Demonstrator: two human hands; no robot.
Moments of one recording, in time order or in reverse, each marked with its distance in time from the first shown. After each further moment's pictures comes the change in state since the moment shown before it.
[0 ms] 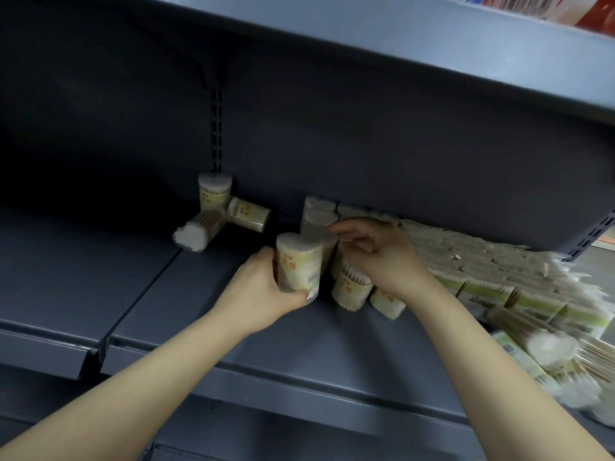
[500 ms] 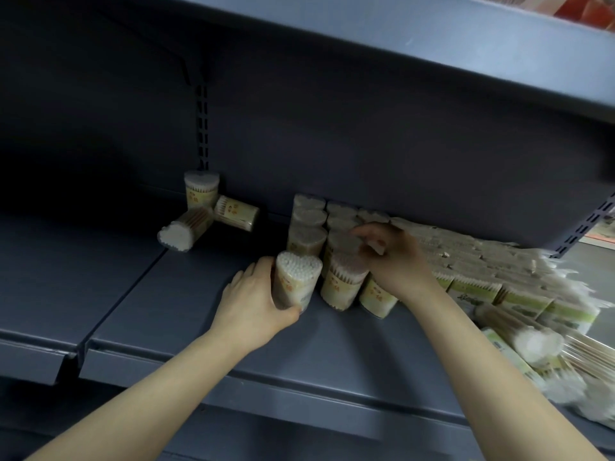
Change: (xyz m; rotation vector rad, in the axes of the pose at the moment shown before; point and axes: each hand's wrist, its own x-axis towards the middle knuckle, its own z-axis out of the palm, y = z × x) left_hand -0.003 -0.015 0.028 0.180 0.042 0.040; right_hand -0.006 0.024 -0.017 -0.250 0.140 0.131
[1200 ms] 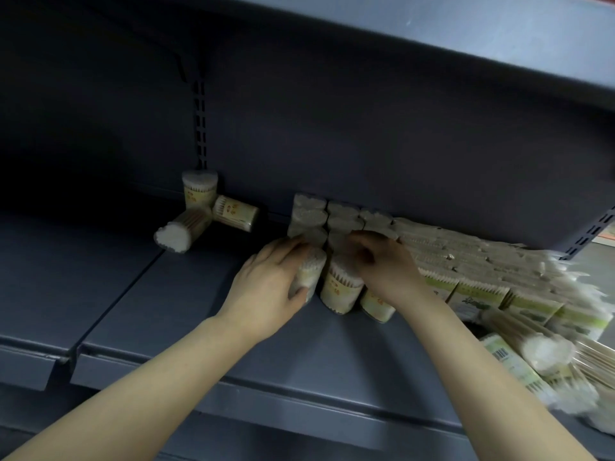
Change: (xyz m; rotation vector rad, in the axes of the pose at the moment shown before) left_hand 0.016 0.018 -0.003 0.257 0.116 0.427; right_hand 0.007 0.007 0.011 -0.185 -0.132 0.012
